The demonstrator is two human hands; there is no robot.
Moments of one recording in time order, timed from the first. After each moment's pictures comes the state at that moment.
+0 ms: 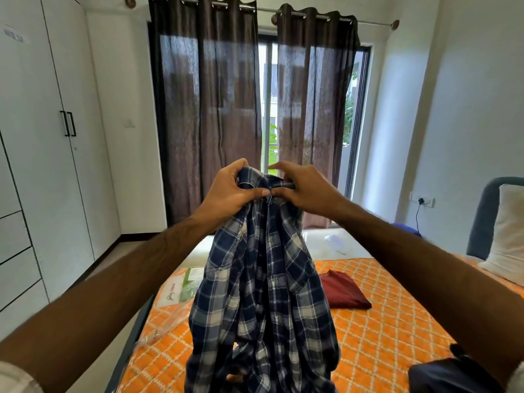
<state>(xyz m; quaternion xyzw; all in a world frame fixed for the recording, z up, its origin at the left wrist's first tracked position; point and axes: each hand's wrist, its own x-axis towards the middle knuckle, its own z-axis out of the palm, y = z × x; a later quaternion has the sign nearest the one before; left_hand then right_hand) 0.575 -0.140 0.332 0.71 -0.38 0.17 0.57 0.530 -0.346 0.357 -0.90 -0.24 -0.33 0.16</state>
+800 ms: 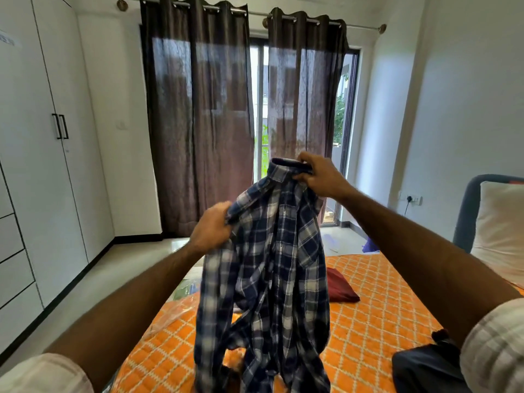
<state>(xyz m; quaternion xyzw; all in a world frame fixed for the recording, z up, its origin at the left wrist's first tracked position) 0.603 -0.132 0.257 0.85 -0.33 0.24 0.34 0.519 -0.406 0.372 -0.91 -0.12 -0.30 0.25</state>
